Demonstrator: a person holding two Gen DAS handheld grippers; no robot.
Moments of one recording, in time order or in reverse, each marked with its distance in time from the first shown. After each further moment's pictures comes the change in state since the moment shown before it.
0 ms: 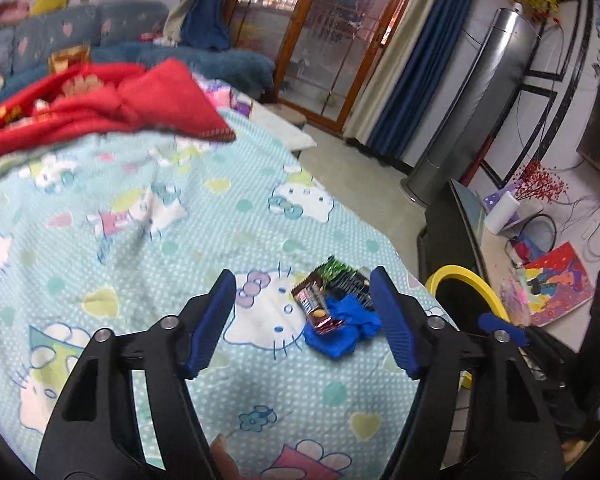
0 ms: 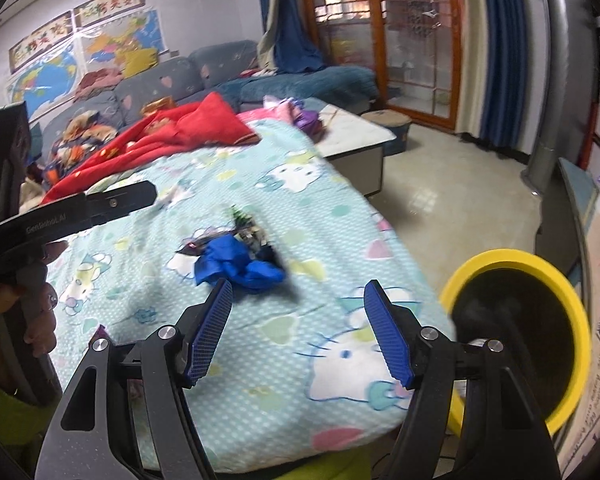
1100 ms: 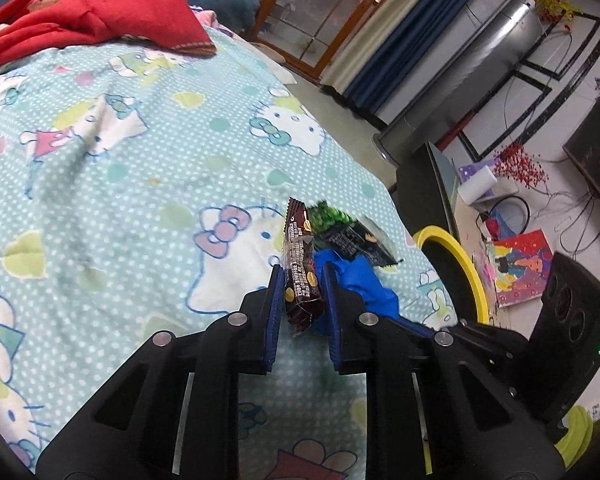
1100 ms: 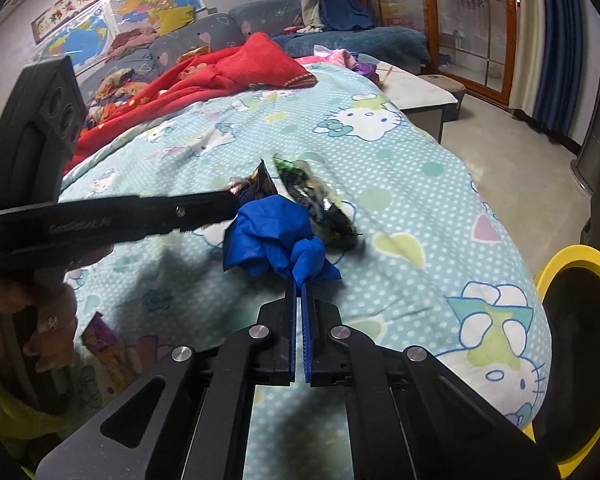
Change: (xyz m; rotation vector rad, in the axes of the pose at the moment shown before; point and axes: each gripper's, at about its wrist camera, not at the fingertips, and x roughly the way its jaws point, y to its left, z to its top) left arm 0.050 0.026 -0.020 -0.086 0.194 -0.145; right arm 0.060 0.029 -0.005 -0.070 0.142 0.162
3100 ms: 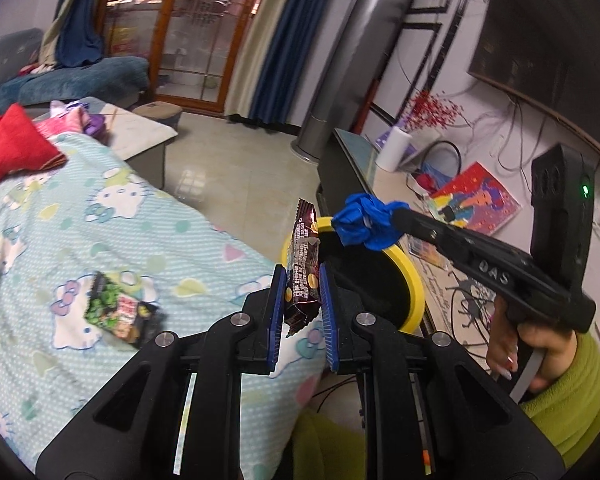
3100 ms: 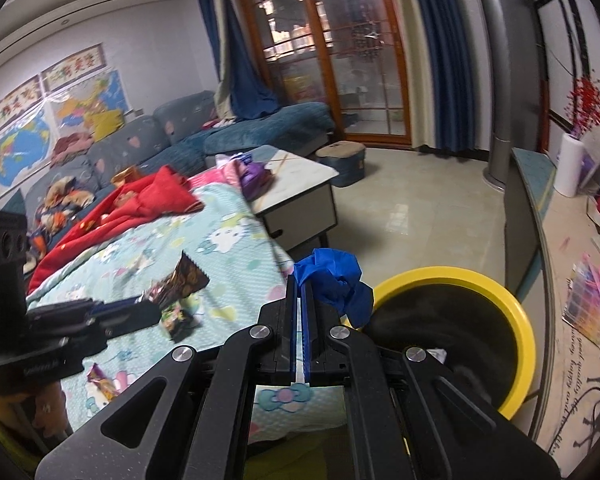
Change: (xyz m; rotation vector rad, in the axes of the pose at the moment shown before) left arm -0.012 -0.175 -0.030 0.405 -0.064 -0.137; right arm -0.164 -0.108 -0.019 0.238 -0.321 -0.228
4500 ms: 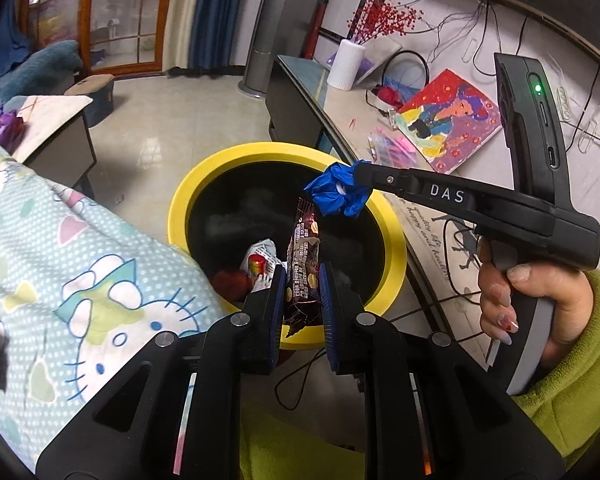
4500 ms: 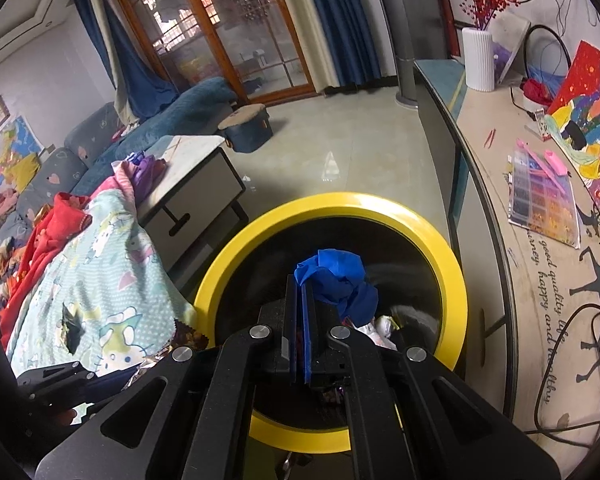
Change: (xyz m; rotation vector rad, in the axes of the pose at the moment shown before) left arm 0.134 -0.078 -0.028 0.167 0.236 -0.091; right arm 0.029 -0.144 -0.046 0.305 0.134 -0.202
